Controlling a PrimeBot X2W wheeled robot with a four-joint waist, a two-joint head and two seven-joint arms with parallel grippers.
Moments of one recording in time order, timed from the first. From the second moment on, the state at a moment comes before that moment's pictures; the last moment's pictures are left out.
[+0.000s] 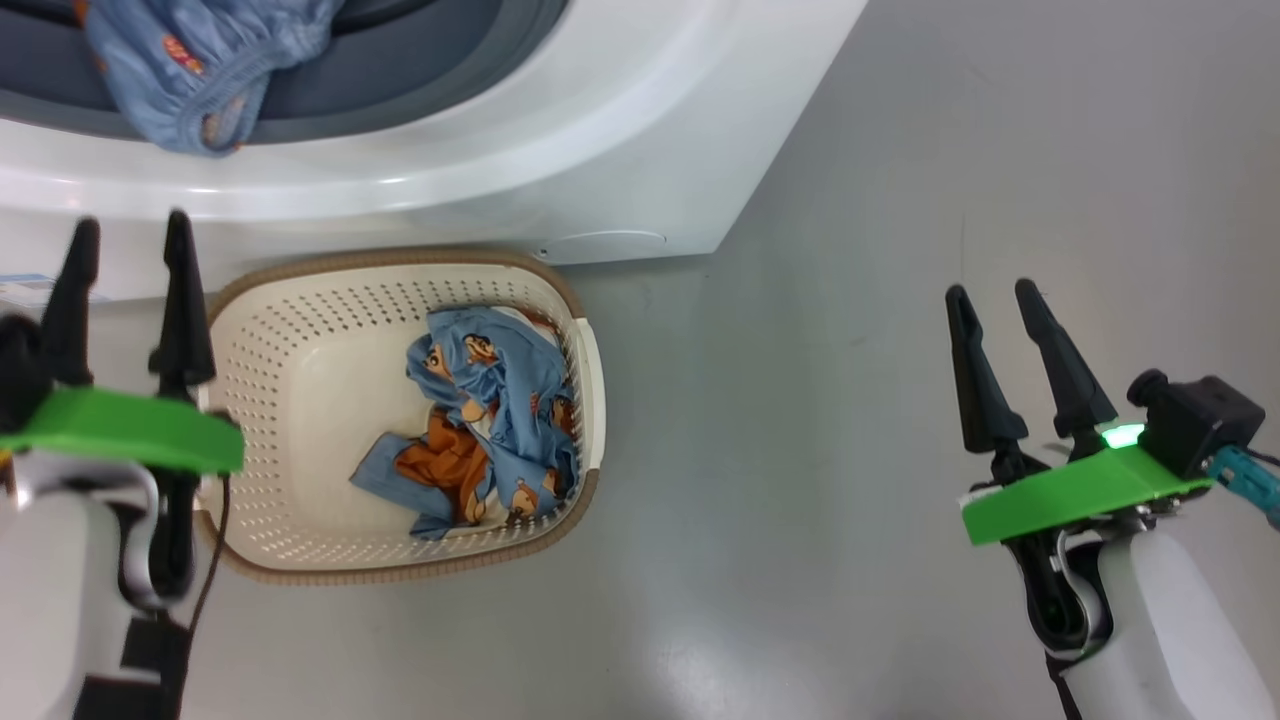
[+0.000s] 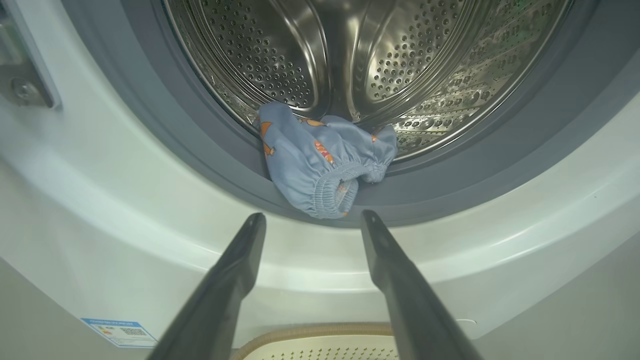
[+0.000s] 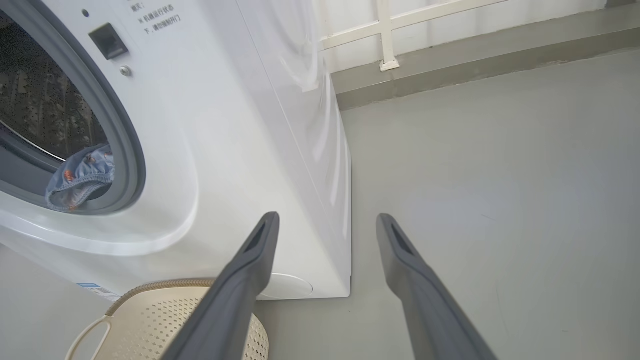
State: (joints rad) left arm -0.55 0.23 -0.05 0.38 -0.39 -0.13 -0.26; right arm -0.36 -0.11 0.05 0.24 0.43 0.13 -0.26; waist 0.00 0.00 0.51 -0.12
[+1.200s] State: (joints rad) left arm -0.29 0.17 0.03 0.23 -0.34 -0.13 -0.26; right arm -0.31 -0.13 0.06 0.24 0.43 0.13 -0.26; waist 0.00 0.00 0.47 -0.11
